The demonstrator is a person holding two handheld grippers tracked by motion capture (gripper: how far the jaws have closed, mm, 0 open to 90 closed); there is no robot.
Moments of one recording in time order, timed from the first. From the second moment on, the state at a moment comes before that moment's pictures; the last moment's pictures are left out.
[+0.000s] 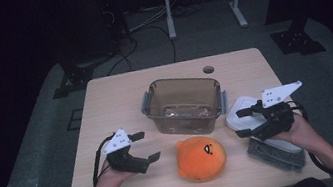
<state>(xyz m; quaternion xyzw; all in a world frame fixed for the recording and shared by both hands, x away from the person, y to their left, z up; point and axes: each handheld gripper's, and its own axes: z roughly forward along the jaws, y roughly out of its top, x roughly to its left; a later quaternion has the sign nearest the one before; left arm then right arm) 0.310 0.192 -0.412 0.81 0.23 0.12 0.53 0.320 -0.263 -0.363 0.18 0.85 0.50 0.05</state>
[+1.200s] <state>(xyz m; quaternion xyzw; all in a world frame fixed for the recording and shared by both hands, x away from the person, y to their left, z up) 0.311 0.208 -0.410 0.80 0.24 0.13 0.54 0.315 -0.172 -0.368 0.08 0.87 0.49 0.00</state>
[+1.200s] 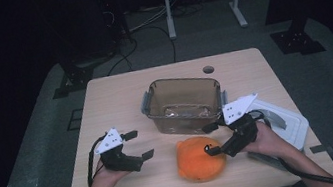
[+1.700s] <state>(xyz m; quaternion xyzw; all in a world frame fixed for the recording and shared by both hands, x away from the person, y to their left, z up) 0.311 0.208 -0.411 0.80 0.24 0.13 0.53 0.316 -0.147 -0.385 0.06 0.88 0.47 -0.02</state>
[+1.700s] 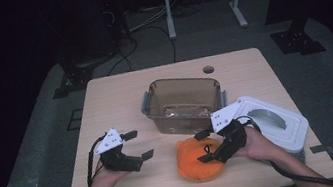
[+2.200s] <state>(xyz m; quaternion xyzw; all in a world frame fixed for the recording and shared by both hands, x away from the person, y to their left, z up) 0.310 0.207 -0.411 0.80 0.24 0.13 0.53 0.315 -0.138 -0.396 0.06 0.88 0.46 -0.02</state>
